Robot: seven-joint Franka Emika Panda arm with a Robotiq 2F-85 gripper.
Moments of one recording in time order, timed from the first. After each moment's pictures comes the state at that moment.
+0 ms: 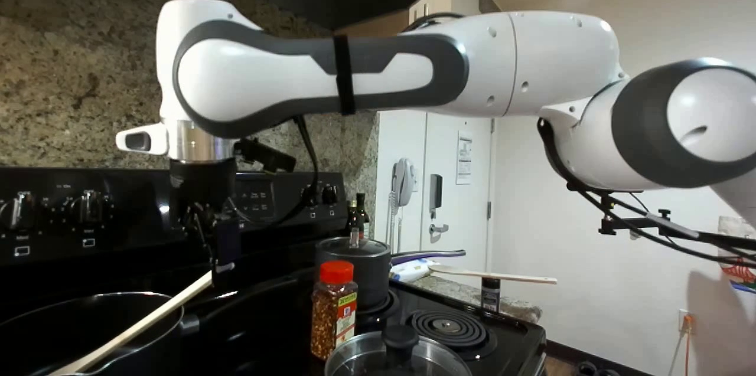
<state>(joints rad) 0.30 0.78 0.10 -0.85 -0.35 1.73 -0.89</state>
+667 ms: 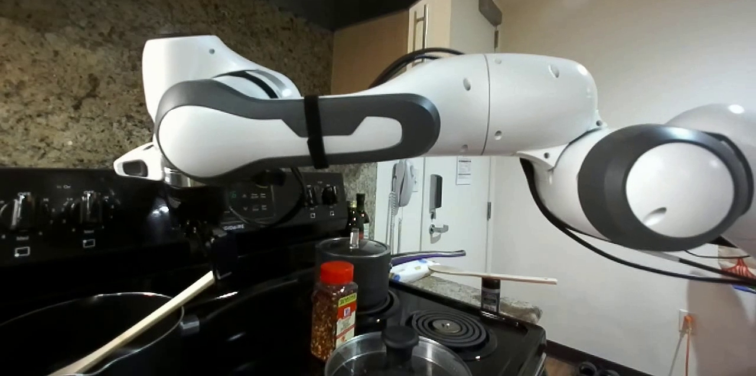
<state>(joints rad) 0.33 0.94 0.00 -0.65 -0.42 1.73 -0.94</state>
